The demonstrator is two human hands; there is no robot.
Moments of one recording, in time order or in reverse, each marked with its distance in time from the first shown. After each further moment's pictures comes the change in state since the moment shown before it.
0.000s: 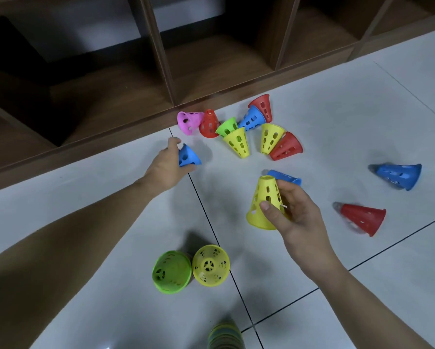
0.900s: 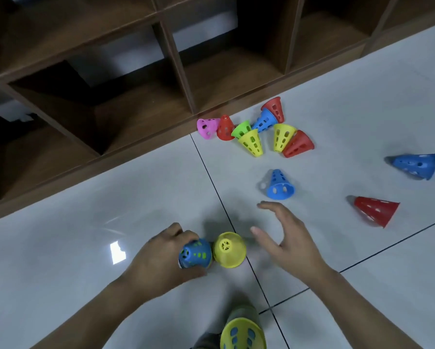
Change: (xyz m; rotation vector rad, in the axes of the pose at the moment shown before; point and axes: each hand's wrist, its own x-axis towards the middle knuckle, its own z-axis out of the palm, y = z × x) left_hand -0.239 0.019 -0.040 0.331 -0.242 0.148; right_hand -0.036 0.039 0.004 -0.500 -0.215 -0.271
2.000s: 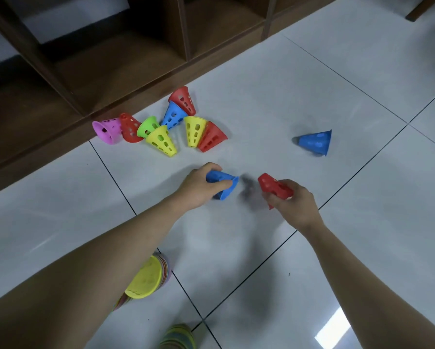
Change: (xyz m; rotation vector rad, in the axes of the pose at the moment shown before) left_hand 0.258 0.167 0.082 -0.692 -0.174 -0.022; right_hand 0.003 0.131 -0.141 -0.079 0.314 0.659
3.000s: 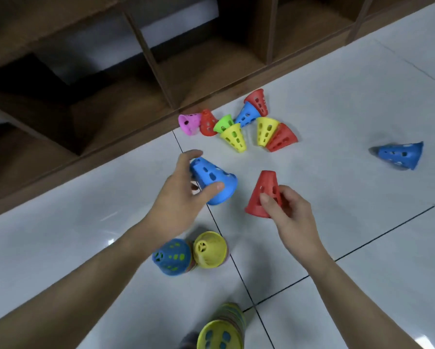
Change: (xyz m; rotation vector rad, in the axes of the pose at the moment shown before) left_hand -0.184 0.001 -0.117 -0.041 0.402 0.148; right_hand -0.096 -0.109 0.081 0.564 -0.259 -0.282
